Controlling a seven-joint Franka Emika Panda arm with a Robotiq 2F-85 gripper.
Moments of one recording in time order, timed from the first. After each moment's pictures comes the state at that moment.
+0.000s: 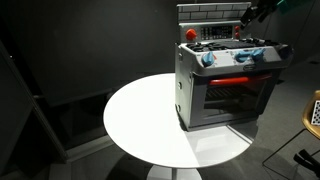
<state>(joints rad) -0.18 -0.11 0.04 -2.15 -0.64 2.60 0.49</state>
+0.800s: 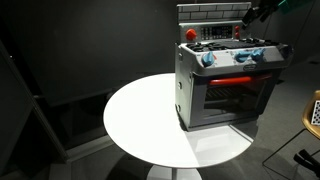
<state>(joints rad) -0.17 -0.10 0.02 -2.15 -0.66 2.60 0.49</state>
